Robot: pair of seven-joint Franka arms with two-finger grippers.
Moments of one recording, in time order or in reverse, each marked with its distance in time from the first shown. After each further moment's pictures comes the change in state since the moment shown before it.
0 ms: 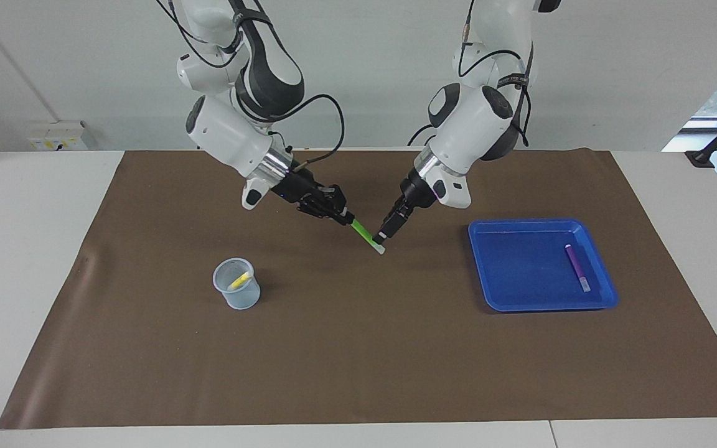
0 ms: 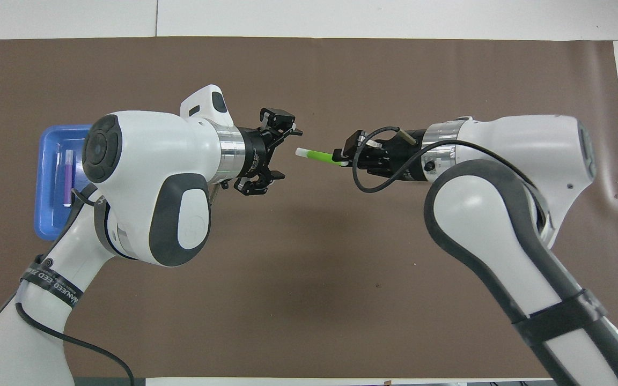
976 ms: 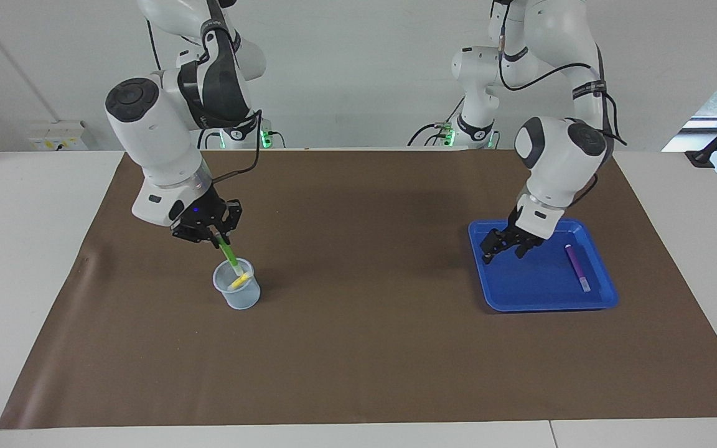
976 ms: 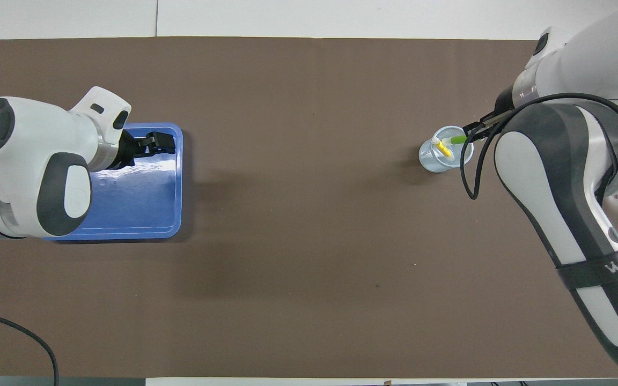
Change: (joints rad) left arm 0.384 -0.023 0.019 -0.155 0.397 -0.095 0.958; right arm -0.166 0.119 -0.004 0.276 -0.719 -0.302 -0.428
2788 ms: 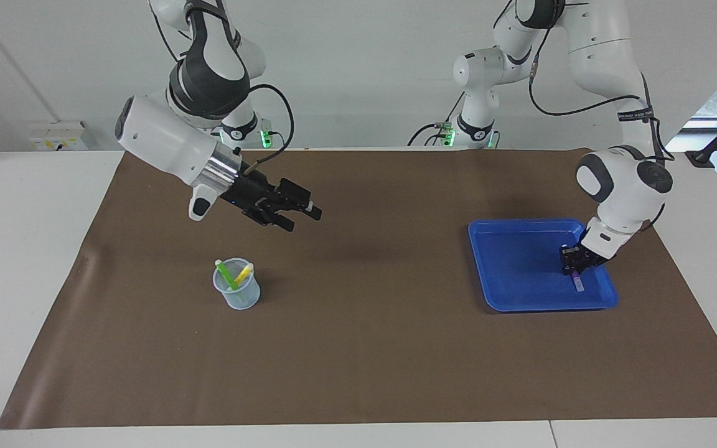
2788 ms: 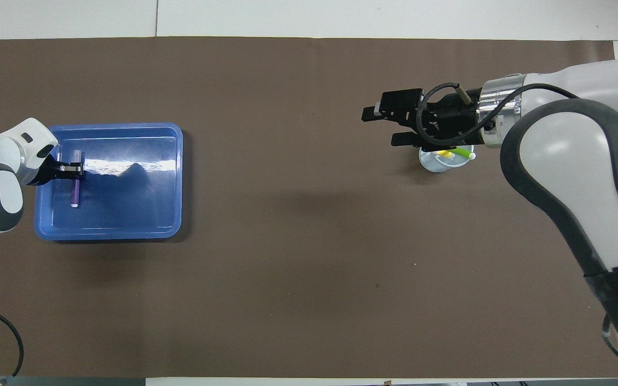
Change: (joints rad) left arm 0.293 0.146 -0.013 -0.034 0.129 0.098 0.376; right arm 0.079 -0.067 0.015 -0.159 0.858 0.223 0.390
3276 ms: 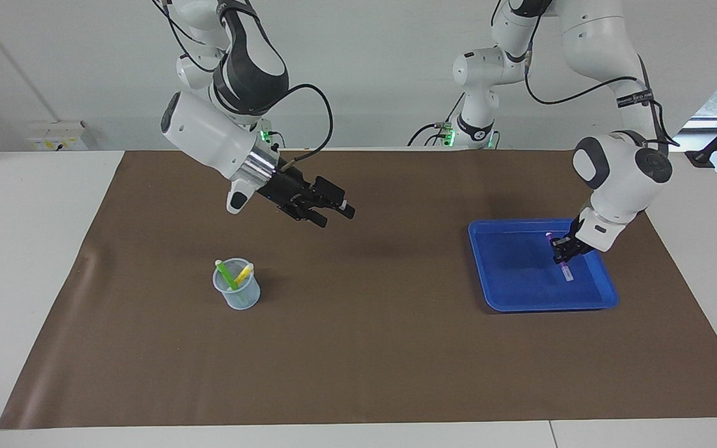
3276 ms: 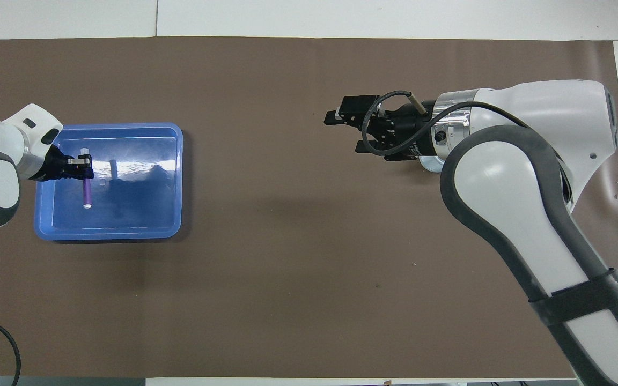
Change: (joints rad) left arm -0.094 -0.111 -0.015 0.065 0.000 -0.238 -0.278; right arm 0.105 0.000 0.001 -0.028 0.019 0.129 0.099
